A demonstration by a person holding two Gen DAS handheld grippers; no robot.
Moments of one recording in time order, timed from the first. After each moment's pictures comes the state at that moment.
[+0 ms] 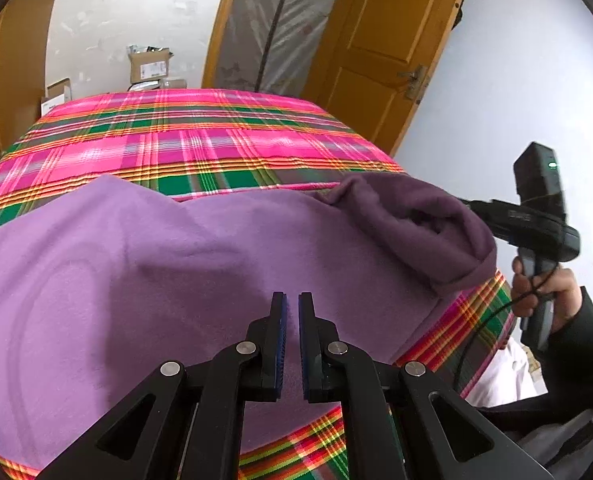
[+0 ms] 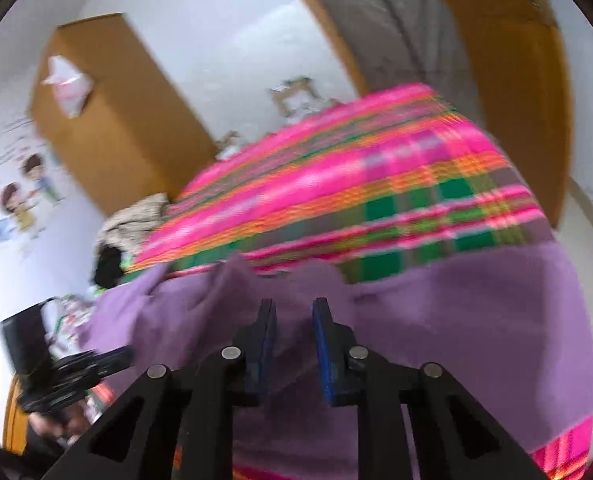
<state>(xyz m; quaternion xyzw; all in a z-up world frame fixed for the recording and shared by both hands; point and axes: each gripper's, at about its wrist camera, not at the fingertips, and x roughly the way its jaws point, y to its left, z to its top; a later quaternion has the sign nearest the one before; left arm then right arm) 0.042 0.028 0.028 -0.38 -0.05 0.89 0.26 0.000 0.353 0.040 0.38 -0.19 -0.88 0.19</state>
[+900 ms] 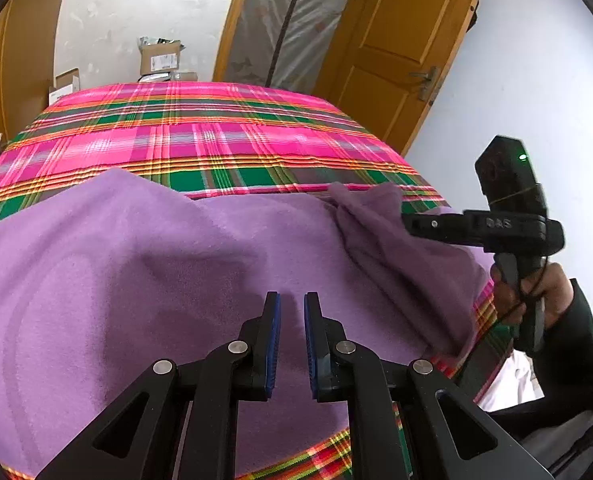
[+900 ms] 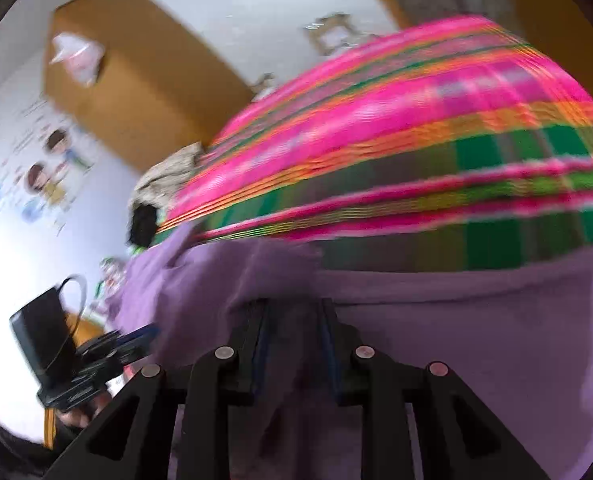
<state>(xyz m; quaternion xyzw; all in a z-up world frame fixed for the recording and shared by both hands) 0.028 0.020 0.024 -0.39 -0.06 0.89 0.24 -0.046 0.301 0.008 0.47 -0.19 -0.81 0.30</state>
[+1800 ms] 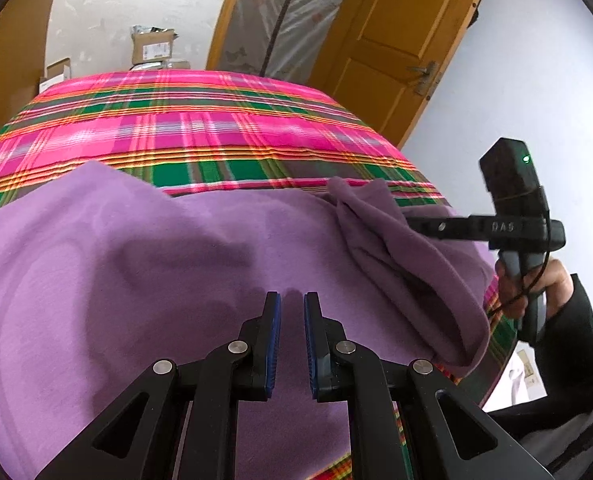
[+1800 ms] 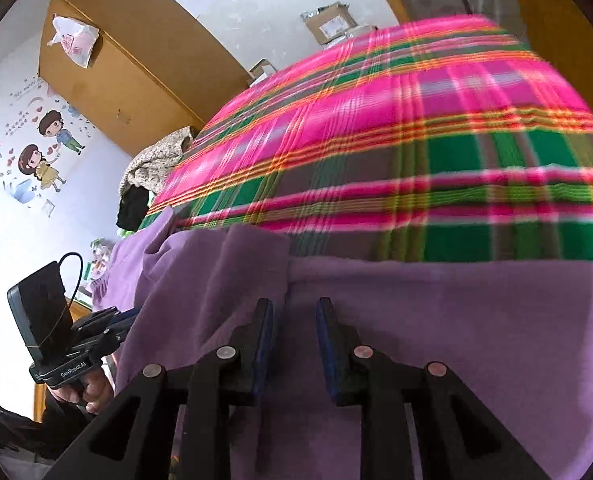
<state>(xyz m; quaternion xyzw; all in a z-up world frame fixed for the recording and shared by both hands) 0.010 0.034 0.016 -0.41 -0.06 0.87 0.26 -0.062 0.303 0.002 0.48 -0.16 -0.80 0.32</state>
